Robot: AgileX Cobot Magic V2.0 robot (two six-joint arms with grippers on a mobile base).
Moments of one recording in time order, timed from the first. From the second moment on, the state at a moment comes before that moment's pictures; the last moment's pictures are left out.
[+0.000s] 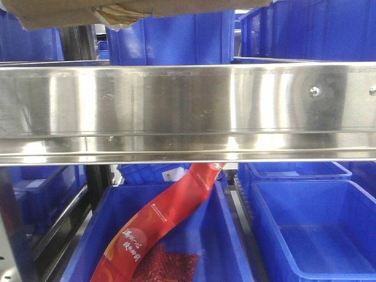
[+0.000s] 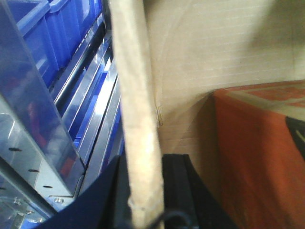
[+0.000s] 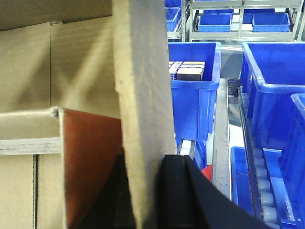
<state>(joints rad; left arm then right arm) -0.58 1.32 -1.67 0.71 1.13 -0.73 0.51 1.32 -1.50 -0.56 0.56 0.69</state>
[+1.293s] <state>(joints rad) -0.35 1.42 -1.67 0.32 0.95 -0.50 0.51 1.43 -1.51 -0.43 0.77 0.73</state>
